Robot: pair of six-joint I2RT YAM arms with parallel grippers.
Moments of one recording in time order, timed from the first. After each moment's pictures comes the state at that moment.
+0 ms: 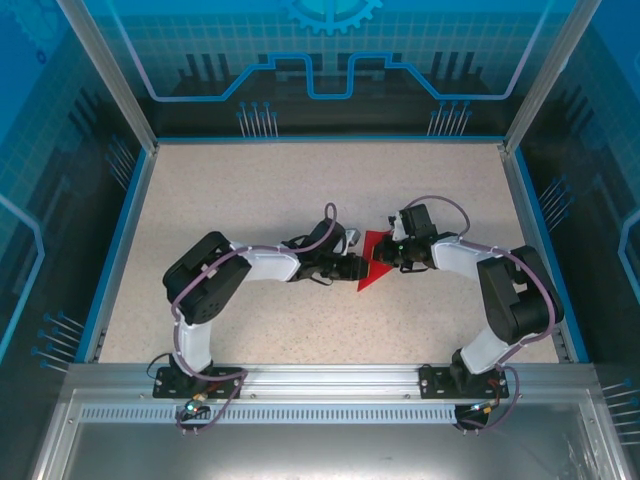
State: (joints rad) left arm -0.74 1.94 1.03 0.11 0.42 -0.72; right arm 0.31 1.62 0.78 -0.17 -0.39 0.57
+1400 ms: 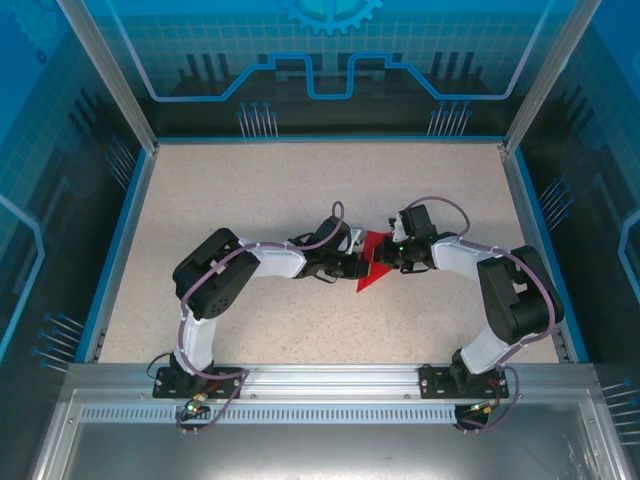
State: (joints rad) left arm -0.74 2.00 1.09 0.09 0.44 -0.65; right arm 0.31 1.62 0.78 -0.20 -0.39 0.57
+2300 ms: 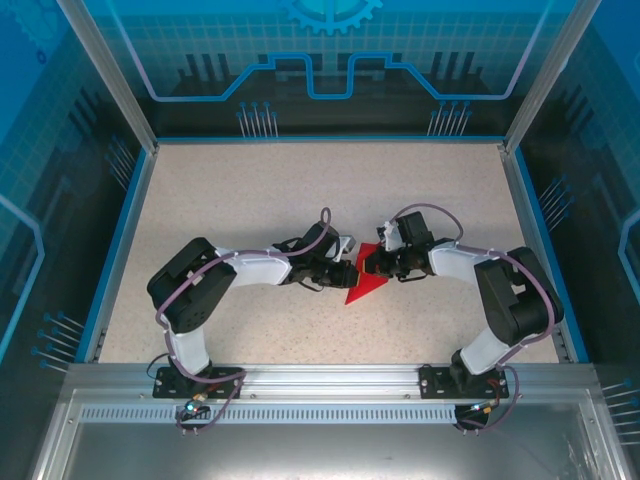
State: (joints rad) left arm -0.74 1.83 0.96 -0.01 0.45 -0.64; right arm 0.35 1.61 0.73 -0.16 -0.57 0.49
